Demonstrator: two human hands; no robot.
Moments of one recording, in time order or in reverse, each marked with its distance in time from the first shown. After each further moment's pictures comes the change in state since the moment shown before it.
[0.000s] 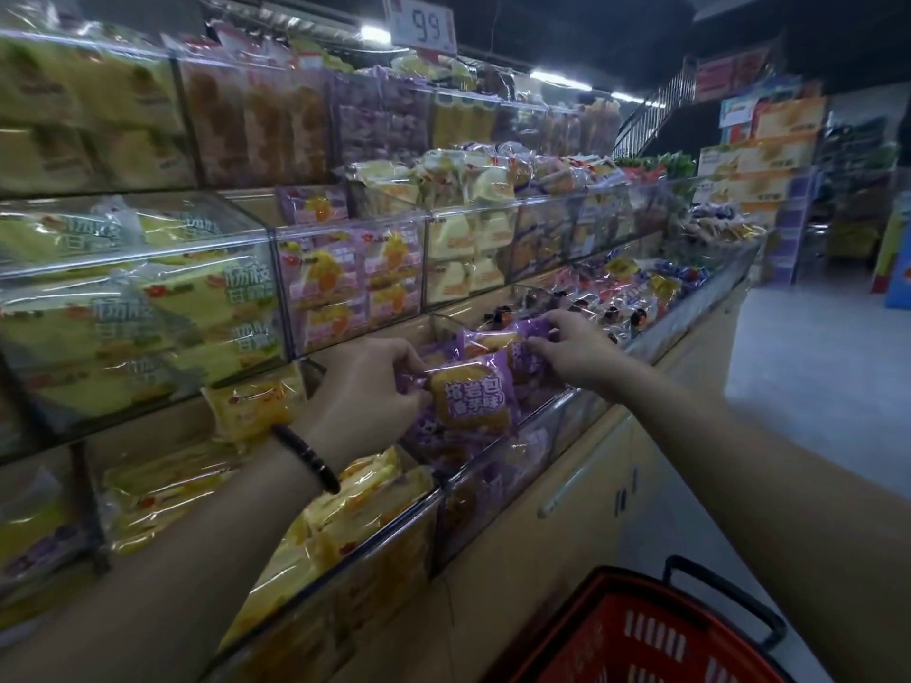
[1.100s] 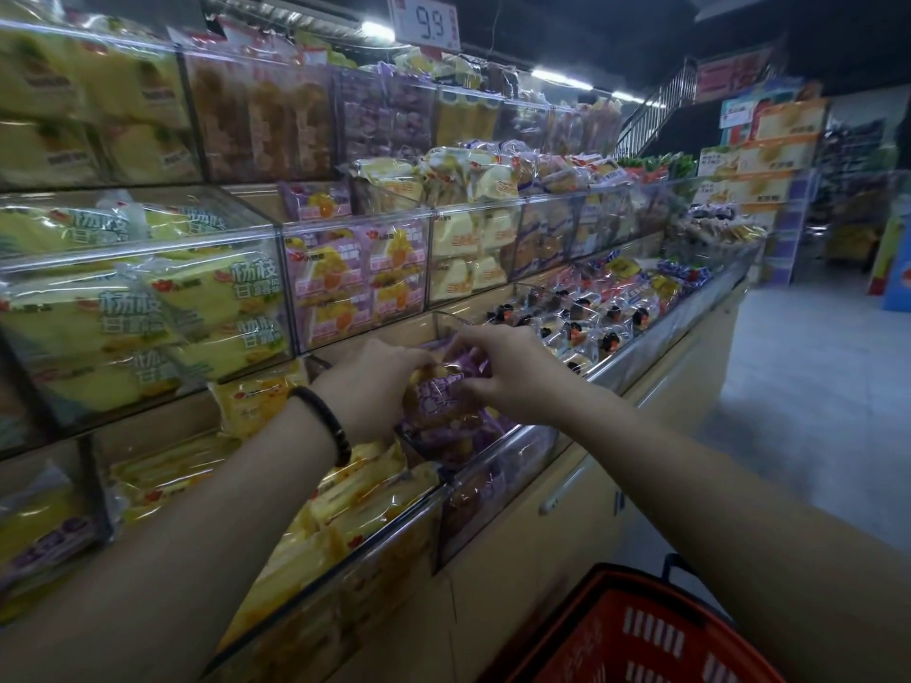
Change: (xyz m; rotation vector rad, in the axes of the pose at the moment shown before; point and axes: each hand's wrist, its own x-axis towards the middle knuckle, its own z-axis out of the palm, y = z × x) left_hand 0.027 -0.015 0.004 0.410 -0.327 0.092; right_hand -0.047 -0.047 0.049 -0.395 -0.104 -0.471
